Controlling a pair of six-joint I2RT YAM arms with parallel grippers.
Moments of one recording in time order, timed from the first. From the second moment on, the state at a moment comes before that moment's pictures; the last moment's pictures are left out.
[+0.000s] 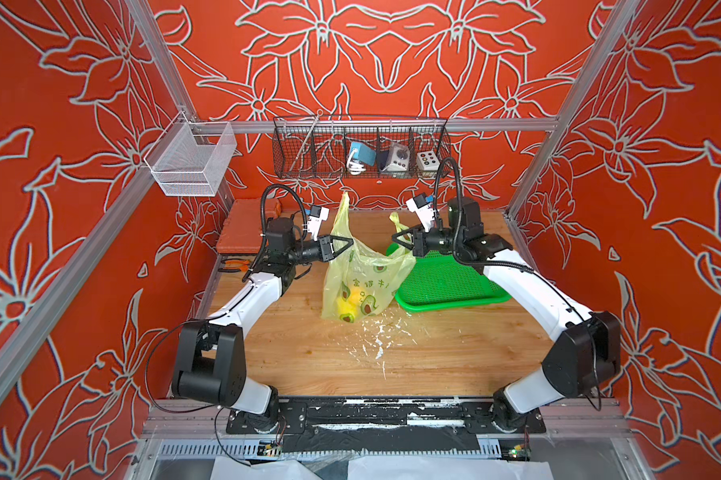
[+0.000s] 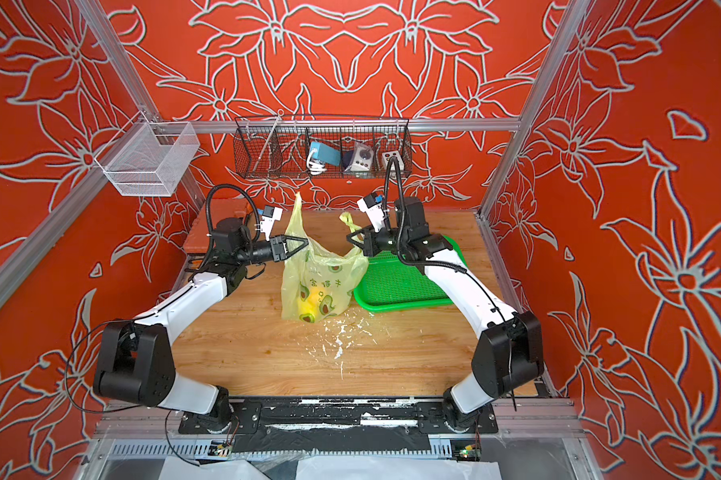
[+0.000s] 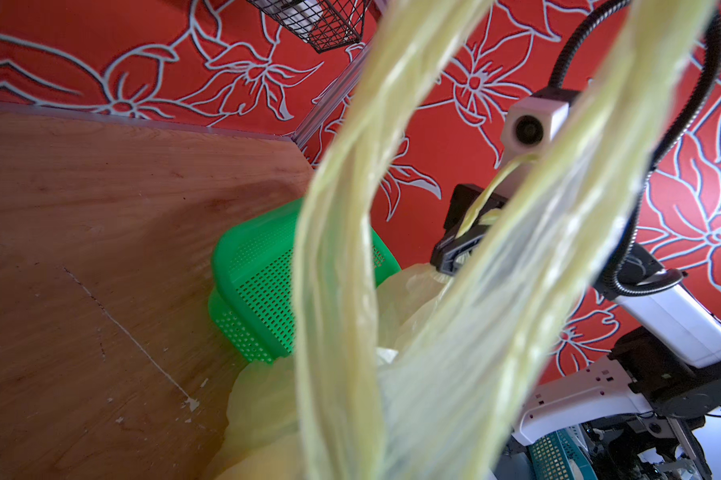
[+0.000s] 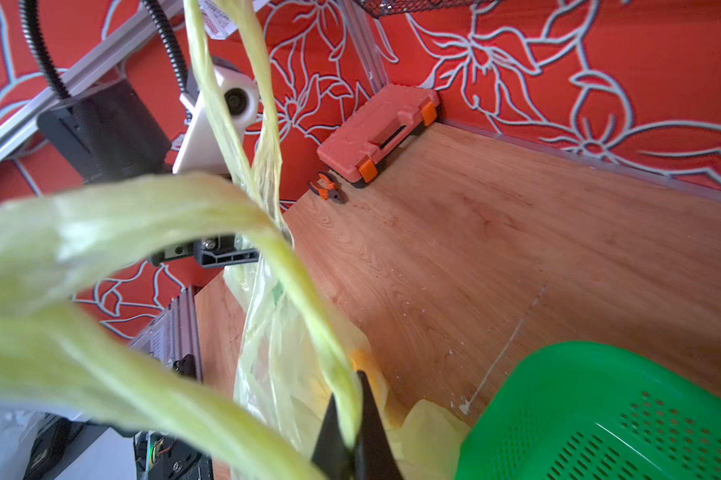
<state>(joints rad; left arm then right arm) -0.11 1.47 1.00 0.26 1.01 -0.59 0.43 1.54 1.43 -0.38 -0.68 0.09</state>
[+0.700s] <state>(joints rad) -0.16 1.48 1.09 0.03 0.99 -0.41 0.73 1.70 1.70 -0.71 0.04 -0.34</state>
